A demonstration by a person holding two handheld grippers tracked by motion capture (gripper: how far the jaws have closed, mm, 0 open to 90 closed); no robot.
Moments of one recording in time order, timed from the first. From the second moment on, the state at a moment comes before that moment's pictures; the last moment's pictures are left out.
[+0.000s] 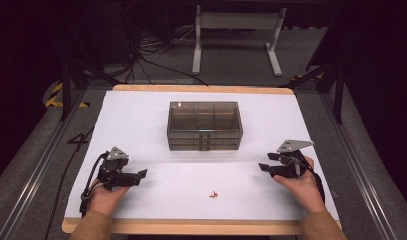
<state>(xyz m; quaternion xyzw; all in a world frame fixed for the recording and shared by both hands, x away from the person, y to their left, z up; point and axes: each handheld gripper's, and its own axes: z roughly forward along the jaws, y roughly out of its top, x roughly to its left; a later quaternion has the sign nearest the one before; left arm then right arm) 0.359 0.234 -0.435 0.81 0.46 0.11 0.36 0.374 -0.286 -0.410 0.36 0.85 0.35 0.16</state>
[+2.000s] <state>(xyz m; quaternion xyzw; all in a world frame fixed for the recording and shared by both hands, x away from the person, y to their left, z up) 0.366 0.220 -0.431 0.84 0.39 0.07 0.38 0.378 -0.184 -0.396 0.18 0.90 0.39 0.06</state>
